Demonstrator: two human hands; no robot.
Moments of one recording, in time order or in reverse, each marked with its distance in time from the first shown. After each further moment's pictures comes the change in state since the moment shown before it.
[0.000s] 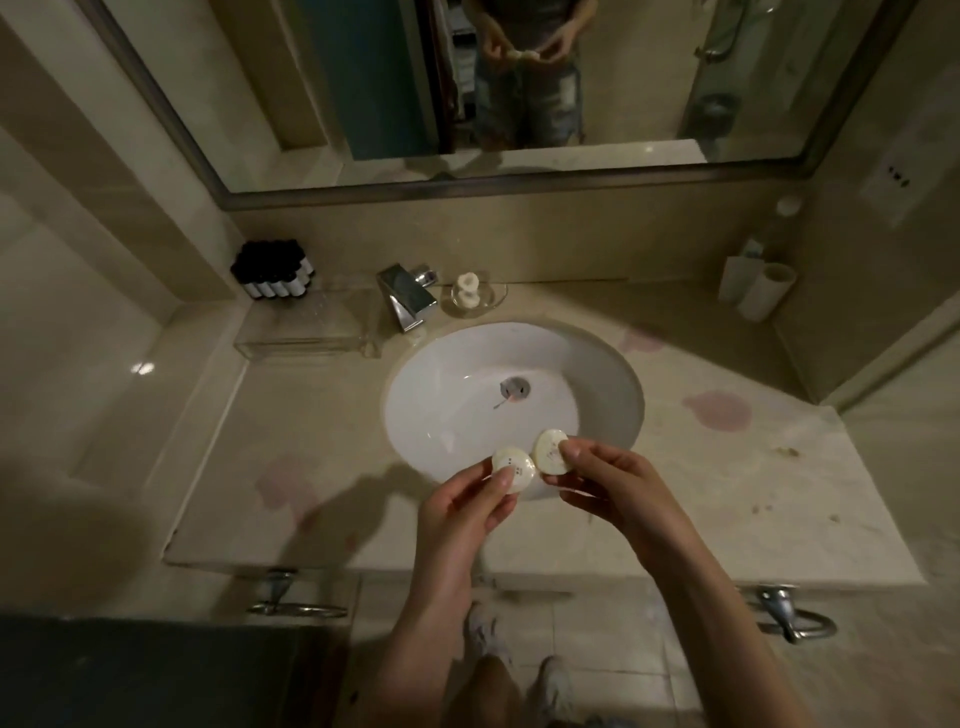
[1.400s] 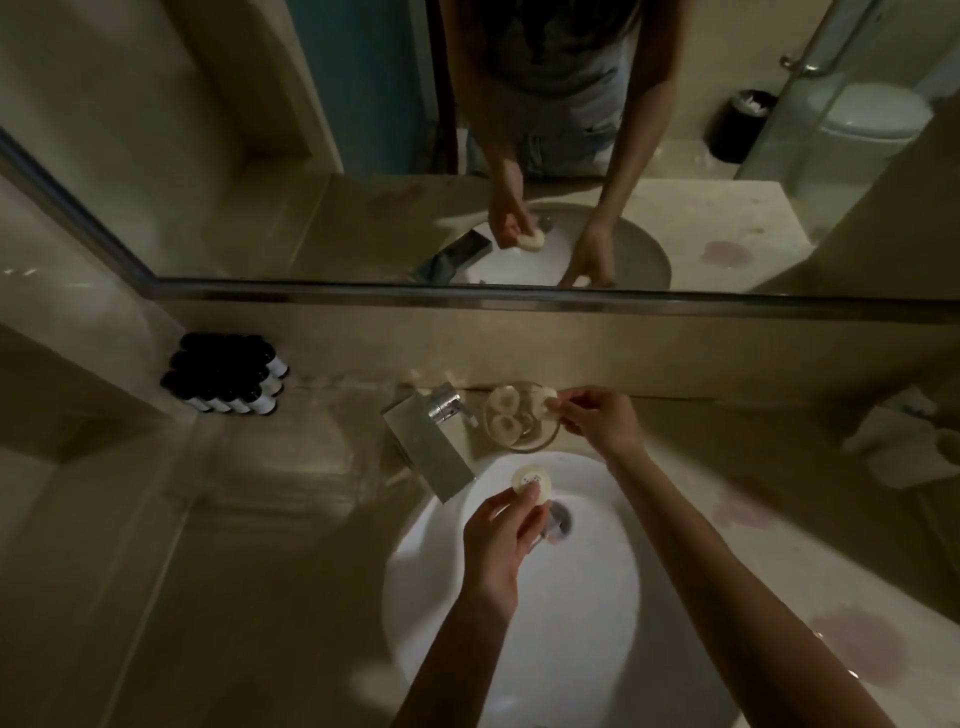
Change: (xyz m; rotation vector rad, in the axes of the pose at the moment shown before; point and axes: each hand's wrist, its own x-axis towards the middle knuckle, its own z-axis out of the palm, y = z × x) left_hand 0.317 0.070 0.040 -0.232 0.042 -0.341; right_hand 0.411 -0.089 0.044 -0.463 0.260 -0.065
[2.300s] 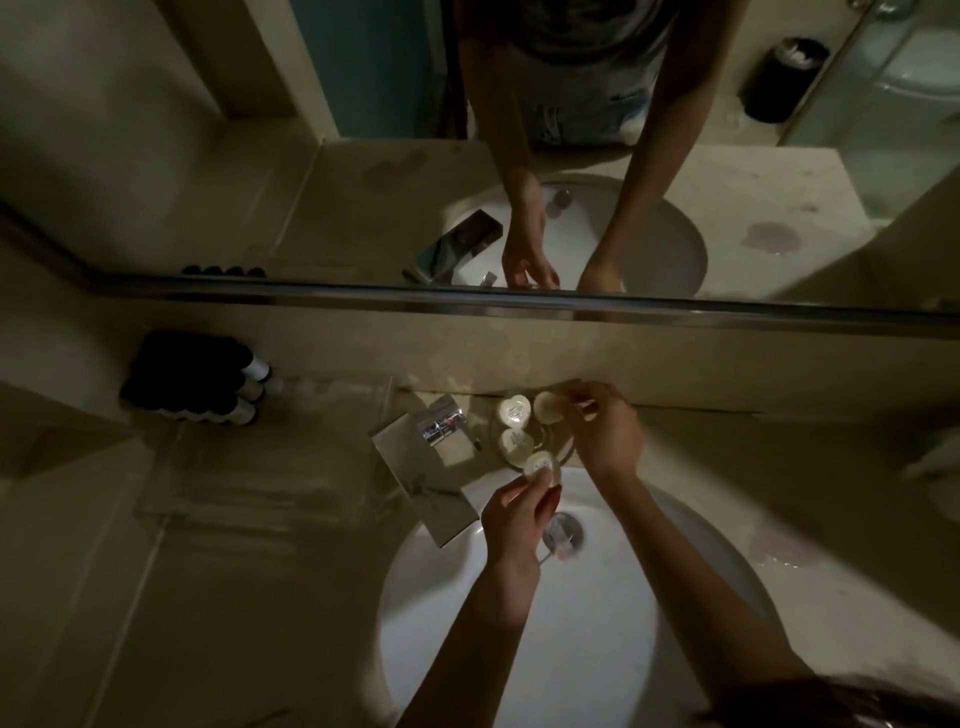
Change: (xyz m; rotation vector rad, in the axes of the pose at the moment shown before) left_hand 0.087 0.003 0.026 -0.034 0.116 -0.045; right_hand 0.051 0.033 0.030 -0.424 0.262 -0.302
